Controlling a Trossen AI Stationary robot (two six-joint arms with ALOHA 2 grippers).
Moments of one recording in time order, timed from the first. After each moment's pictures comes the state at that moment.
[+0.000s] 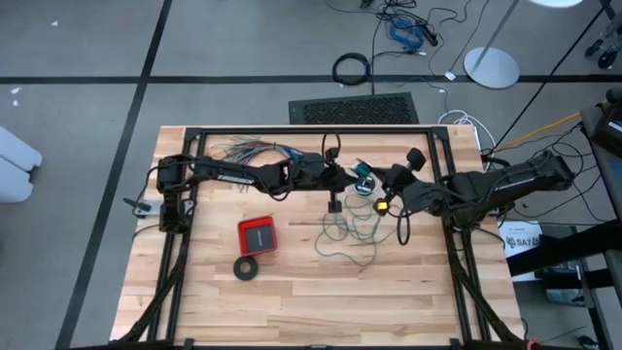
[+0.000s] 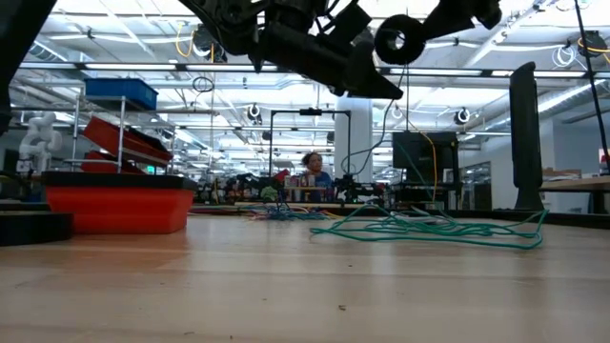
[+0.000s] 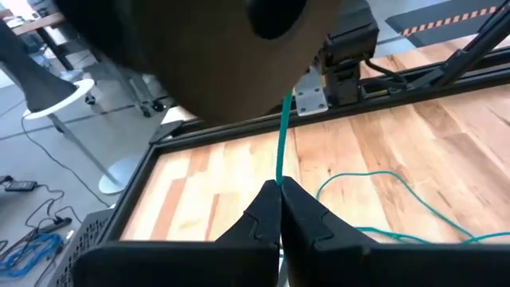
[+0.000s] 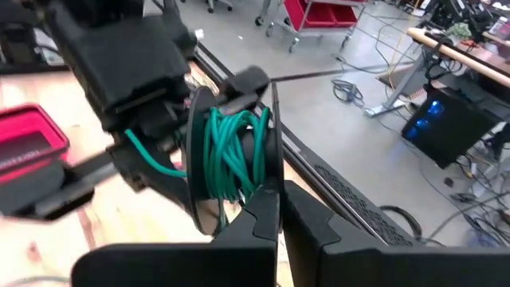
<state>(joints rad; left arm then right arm) 0.15 1.91 1.31 0.33 0.02 0.32 0.24 1.04 0.95 -0.50 0.90 0.26</state>
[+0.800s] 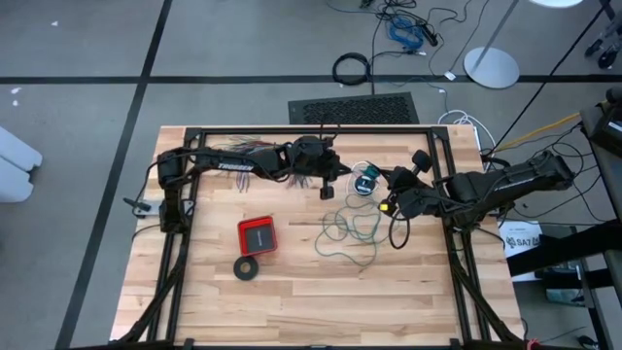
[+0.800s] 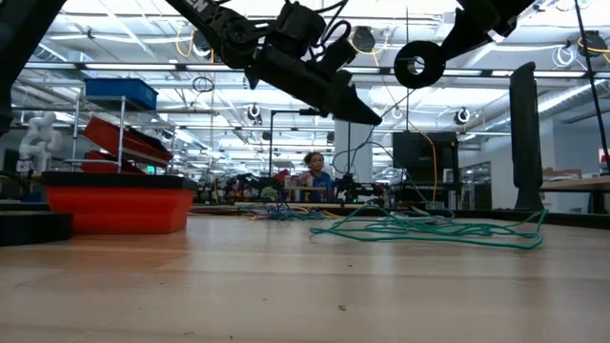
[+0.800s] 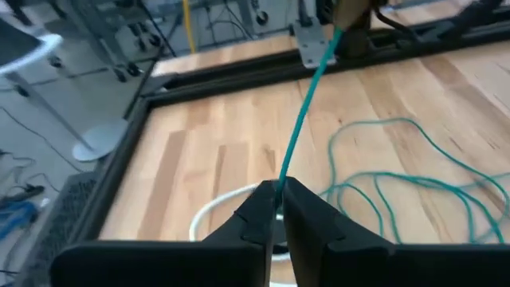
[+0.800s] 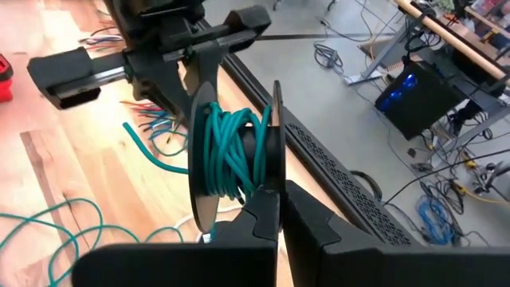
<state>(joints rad) 0.28 1.91 1.31 0.21 0.19 0.34 0.24 1.05 0.95 -0.75 0.92 0.37</state>
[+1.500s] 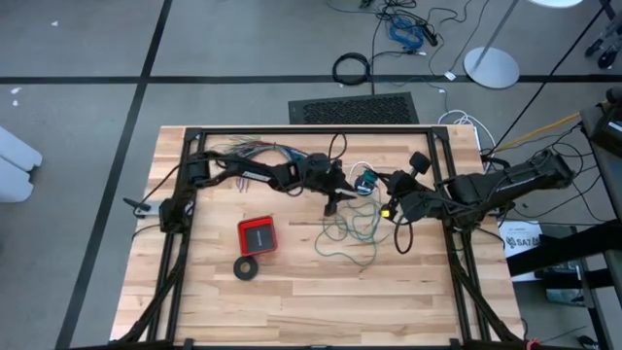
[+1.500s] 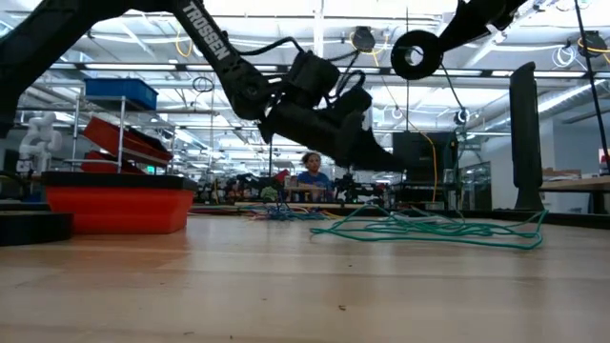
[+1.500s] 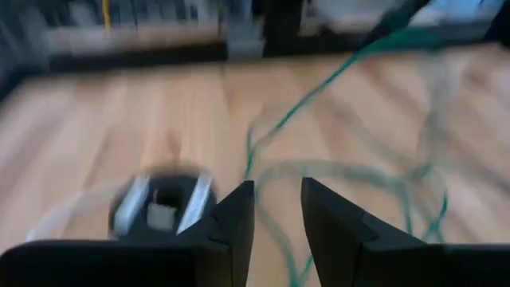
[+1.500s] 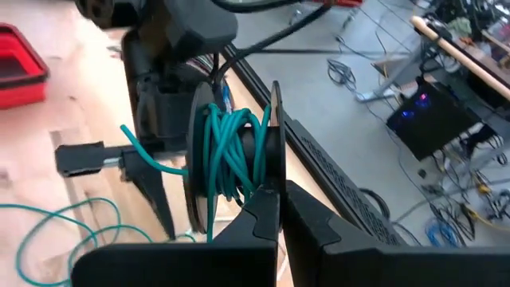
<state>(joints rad) 0.25 2.15 1.28 0.48 0.39 0.19 0.28 1.04 0.95 -0.70 0.91 0.29</state>
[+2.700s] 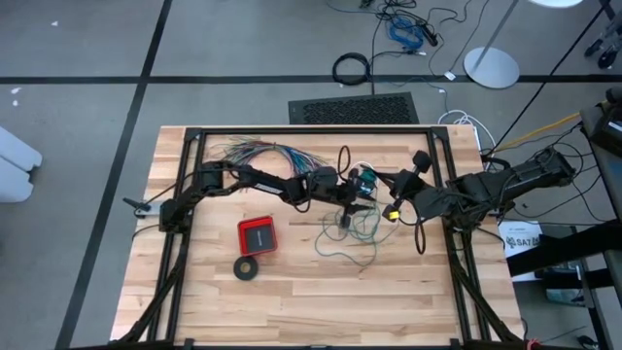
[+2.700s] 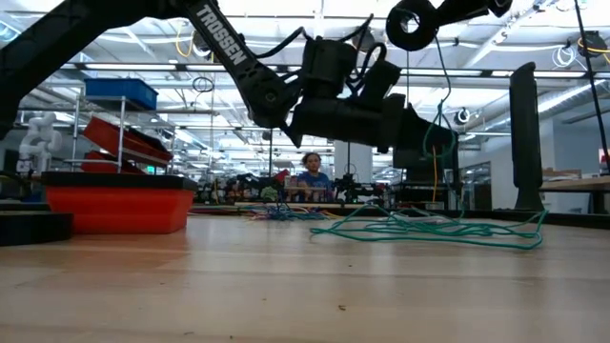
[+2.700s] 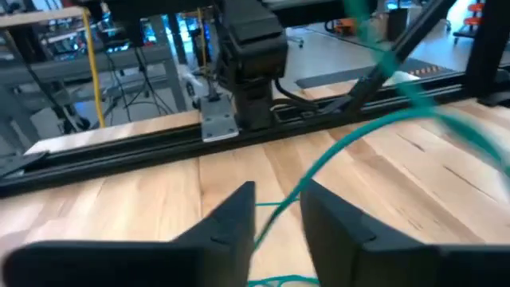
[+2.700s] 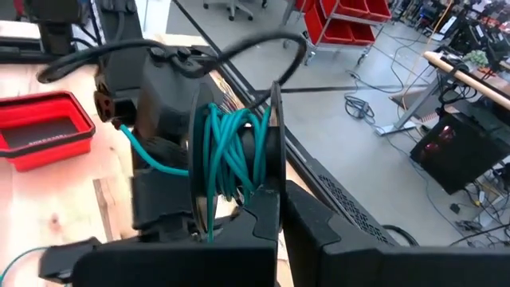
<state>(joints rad) 0.16 2.27 1.42 0.72 0.35 0.21 0.32 0.98 0.95 -0.55 0.91 0.20</state>
